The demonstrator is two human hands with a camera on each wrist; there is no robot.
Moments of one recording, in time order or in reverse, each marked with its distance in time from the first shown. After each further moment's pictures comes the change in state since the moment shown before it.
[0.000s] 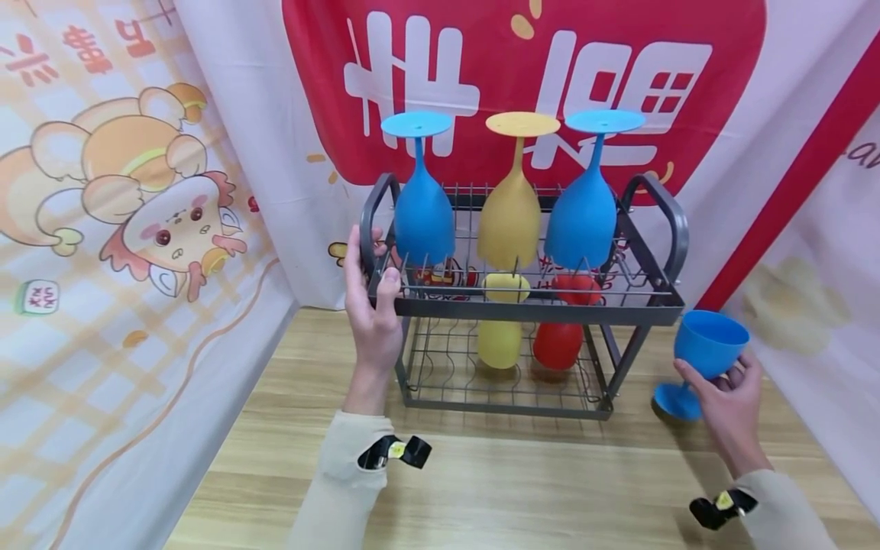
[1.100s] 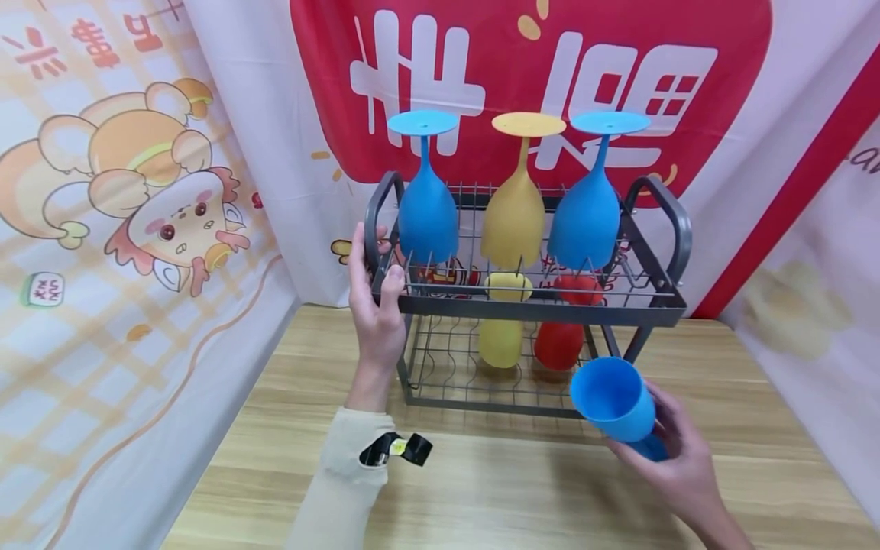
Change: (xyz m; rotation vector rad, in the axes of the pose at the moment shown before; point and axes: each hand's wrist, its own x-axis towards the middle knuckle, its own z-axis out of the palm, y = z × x) left_hand 0.000 0.003 0.000 0.012 -0.008 -0.014; right_hand -0.147 -0.023 0.039 -0.285 -0.189 -0.621
